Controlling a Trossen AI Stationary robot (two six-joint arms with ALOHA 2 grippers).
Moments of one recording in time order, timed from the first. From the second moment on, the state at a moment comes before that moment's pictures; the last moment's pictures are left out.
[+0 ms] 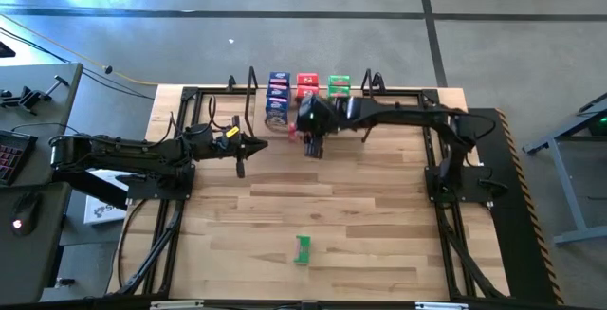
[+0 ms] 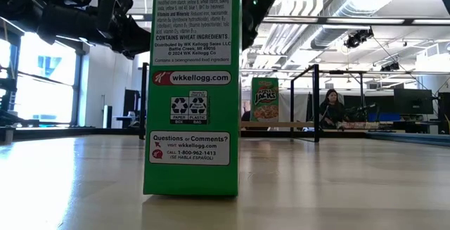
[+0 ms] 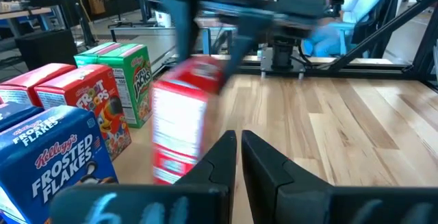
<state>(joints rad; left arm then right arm) 0.23 0.92 0.24 0.56 0.04 0.06 -0.19 1.86 1.63 -0.69 0.07 -0.15</state>
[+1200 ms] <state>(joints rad) 0.23 0.92 0.24 0.56 0.04 0.06 -0.40 1.90 1.63 -0.67 0.02 -0.33</state>
